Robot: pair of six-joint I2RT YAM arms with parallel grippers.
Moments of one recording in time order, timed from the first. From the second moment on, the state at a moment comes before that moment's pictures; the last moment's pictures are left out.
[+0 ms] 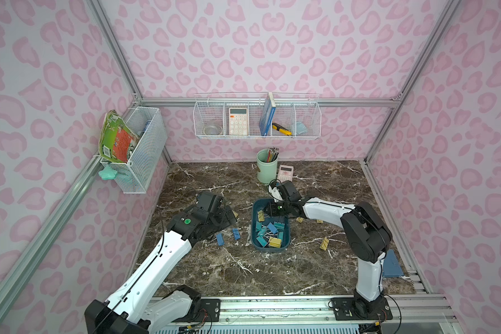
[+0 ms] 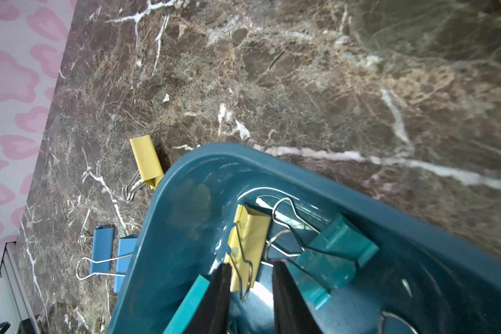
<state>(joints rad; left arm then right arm) -0.42 1.08 1.03 -0.92 -0.10 -0.84 0.67 1.98 1.28 -0.14 -0.29 0.45</state>
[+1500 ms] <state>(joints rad) -0.45 1.46 1.21 -0.73 0.09 -0.78 0.41 1.14 0.50 -0.19 -0.23 0.57</state>
